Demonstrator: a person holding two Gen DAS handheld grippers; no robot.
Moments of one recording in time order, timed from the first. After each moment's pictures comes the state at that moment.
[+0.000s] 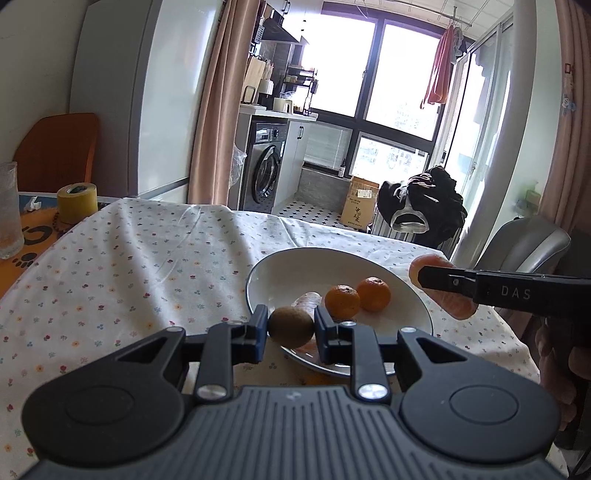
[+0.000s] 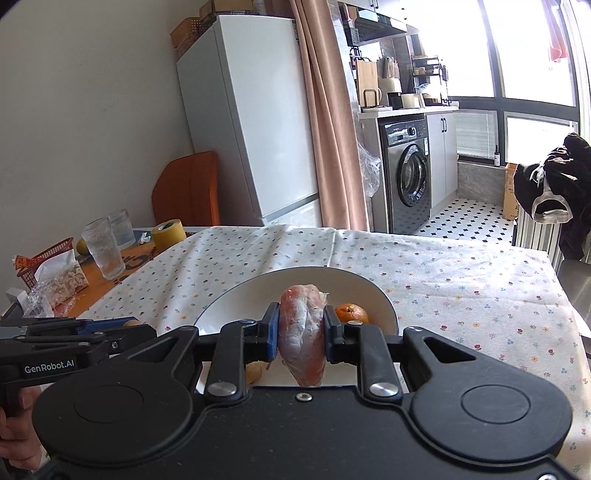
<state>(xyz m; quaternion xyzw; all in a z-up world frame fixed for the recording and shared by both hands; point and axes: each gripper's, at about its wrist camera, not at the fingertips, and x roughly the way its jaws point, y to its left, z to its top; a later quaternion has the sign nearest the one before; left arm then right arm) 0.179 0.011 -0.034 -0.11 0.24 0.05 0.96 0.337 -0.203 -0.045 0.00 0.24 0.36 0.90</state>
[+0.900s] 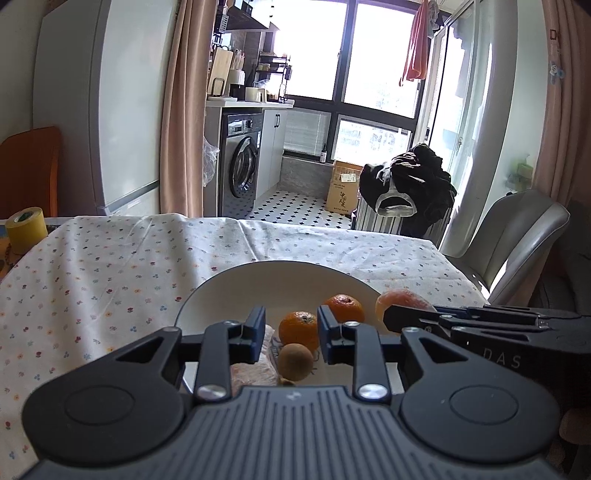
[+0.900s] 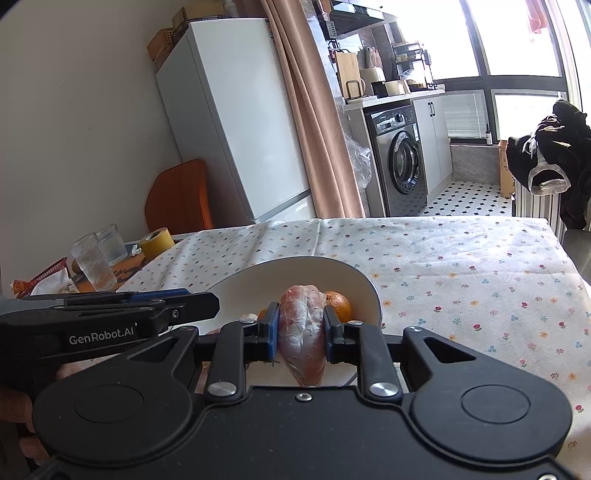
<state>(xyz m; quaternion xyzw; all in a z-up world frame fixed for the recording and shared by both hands) 0.252 -0.024 -0.035 -0.07 0.26 0.03 0.96 0.357 -0.216 -0.070 0.05 0.26 0.36 0.90</state>
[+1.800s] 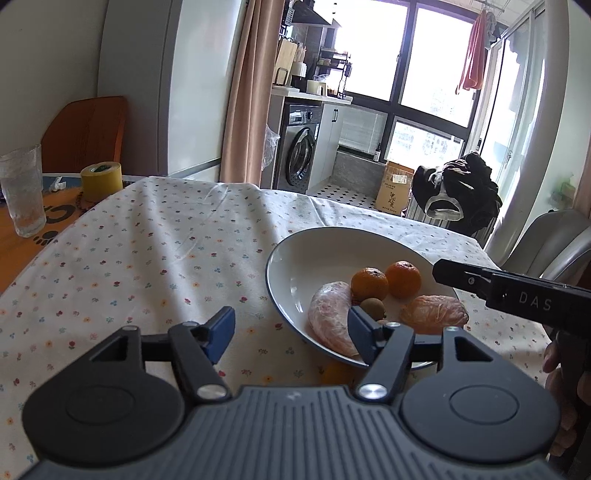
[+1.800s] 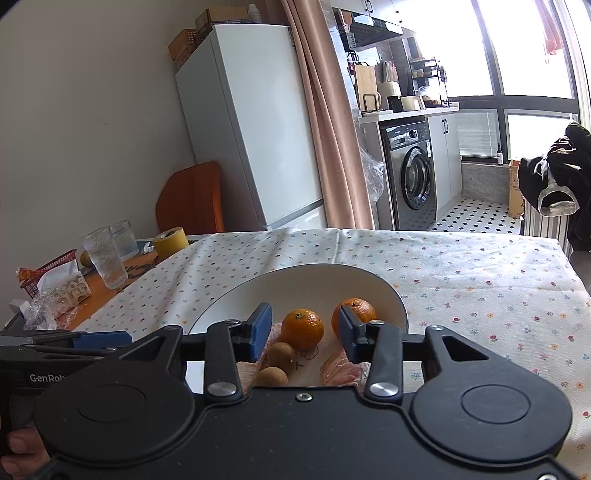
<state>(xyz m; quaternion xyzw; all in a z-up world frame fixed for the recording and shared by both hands) 0.186 0.005 -0.044 -0.11 0.27 0.11 0.95 0.339 -0.204 -0.064 0.03 0.23 0.37 0.90</state>
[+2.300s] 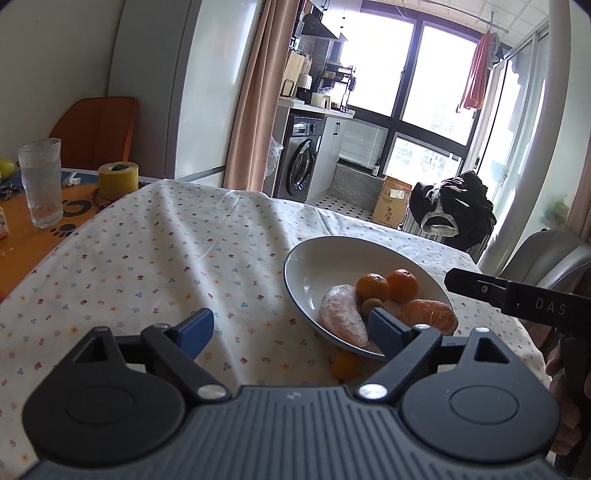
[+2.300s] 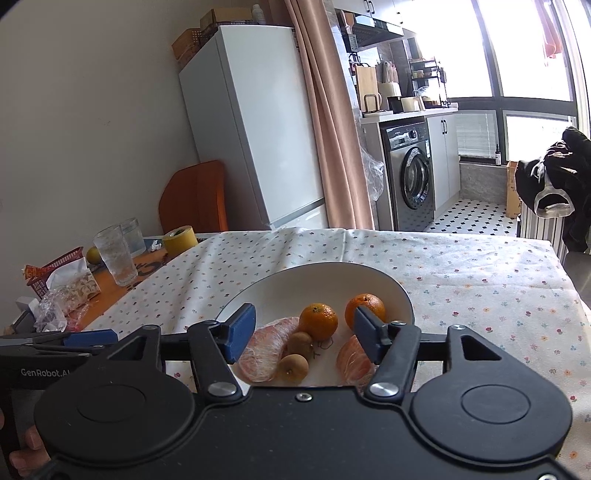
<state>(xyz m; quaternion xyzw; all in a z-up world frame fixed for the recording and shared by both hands) 0.152 0.018 -0.036 -0.13 0.25 0.11 0.95 0.312 -0.207 -0.047 0.02 0.23 0.37 0.90</state>
